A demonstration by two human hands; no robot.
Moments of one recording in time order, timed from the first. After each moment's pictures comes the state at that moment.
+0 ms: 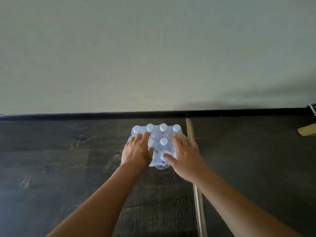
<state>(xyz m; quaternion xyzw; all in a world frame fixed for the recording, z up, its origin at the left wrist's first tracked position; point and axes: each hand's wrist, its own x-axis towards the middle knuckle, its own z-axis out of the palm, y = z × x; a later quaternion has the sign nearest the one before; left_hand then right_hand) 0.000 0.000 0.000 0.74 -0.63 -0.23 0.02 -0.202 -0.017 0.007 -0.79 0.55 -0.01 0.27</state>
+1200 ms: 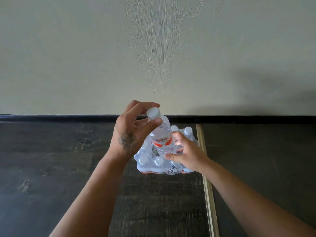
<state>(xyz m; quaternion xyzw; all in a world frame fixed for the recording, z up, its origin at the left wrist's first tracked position) 0.036 -0.006 0.068 0.59 -0.56 -0.31 0.49 -0.179 -0.046 -0.028 -0.71 0.50 -0.09 0.48</state>
